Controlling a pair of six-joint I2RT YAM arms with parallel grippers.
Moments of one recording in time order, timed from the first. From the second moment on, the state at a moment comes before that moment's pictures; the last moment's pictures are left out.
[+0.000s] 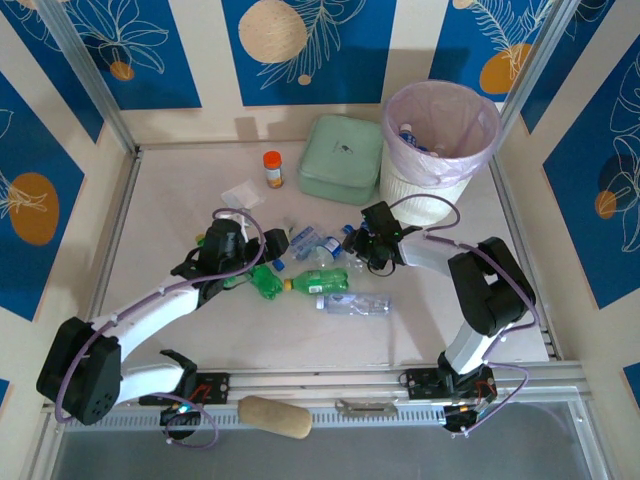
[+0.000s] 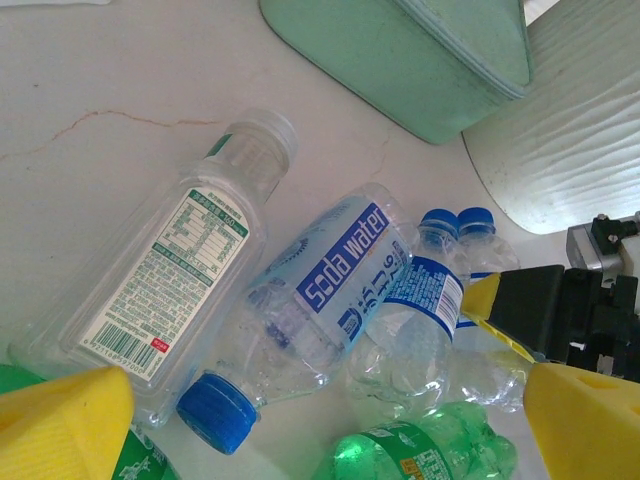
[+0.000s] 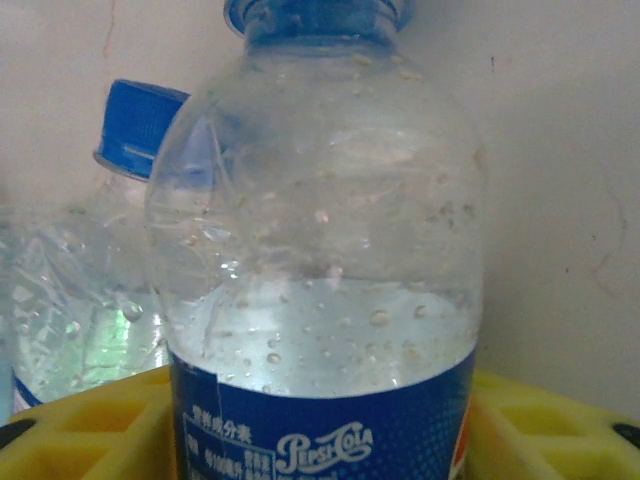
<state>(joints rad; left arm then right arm) -0.50 1.19 0.62 0.00 0.10 -0.73 0.48 1.68 0.89 -0.22 -0.12 0.97</state>
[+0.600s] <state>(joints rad) -0.50 1.20 0.61 0.07 0.18 -0.71 0.48 1.42 0.89 -0.25 -0.10 0.78</state>
